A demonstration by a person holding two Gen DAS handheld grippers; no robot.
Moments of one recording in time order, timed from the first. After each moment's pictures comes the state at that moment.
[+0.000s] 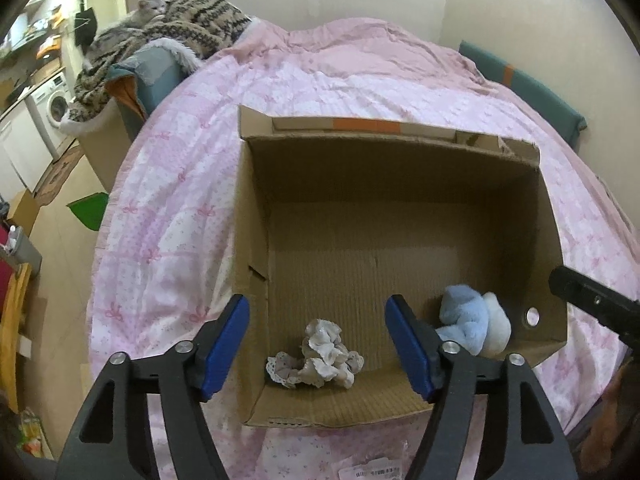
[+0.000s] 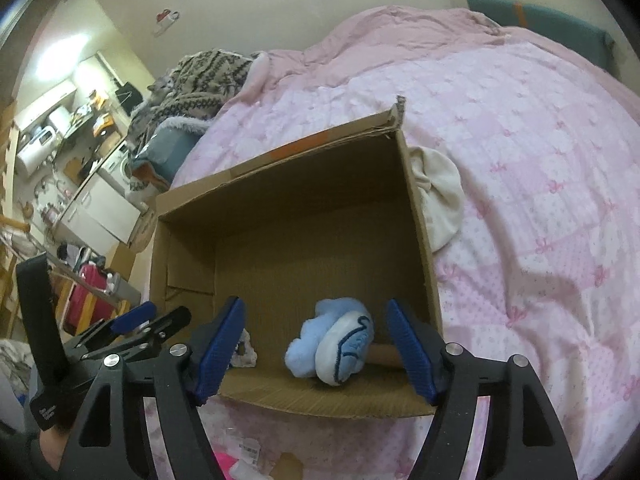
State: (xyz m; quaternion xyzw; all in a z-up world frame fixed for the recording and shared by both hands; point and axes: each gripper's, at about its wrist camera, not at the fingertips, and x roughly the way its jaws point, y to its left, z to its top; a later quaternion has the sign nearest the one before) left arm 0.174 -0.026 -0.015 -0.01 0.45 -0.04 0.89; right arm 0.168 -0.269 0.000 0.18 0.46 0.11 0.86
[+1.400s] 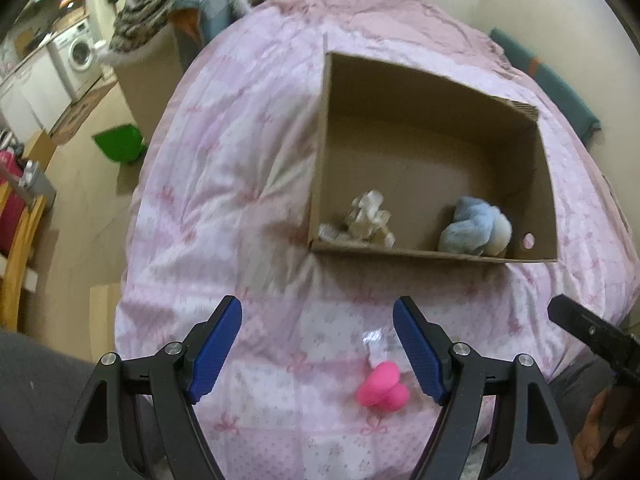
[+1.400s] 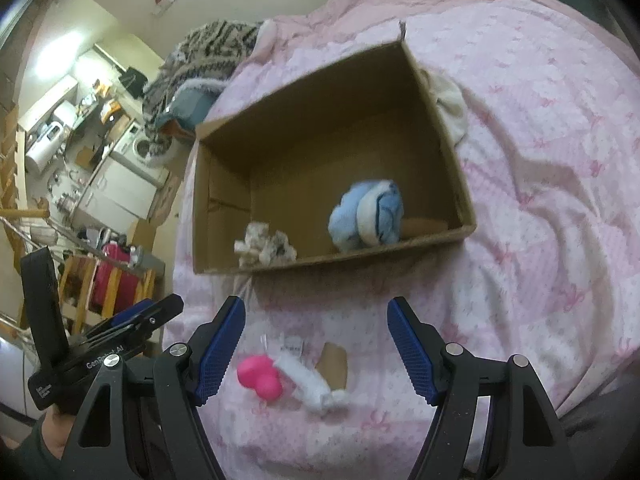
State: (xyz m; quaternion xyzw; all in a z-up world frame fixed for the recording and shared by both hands) left arm 0.077 0.020 -0.015 -0.06 0.53 0.00 0.85; right arm 0.082 -0.237 -0.006 0.21 0.52 0.14 0.82
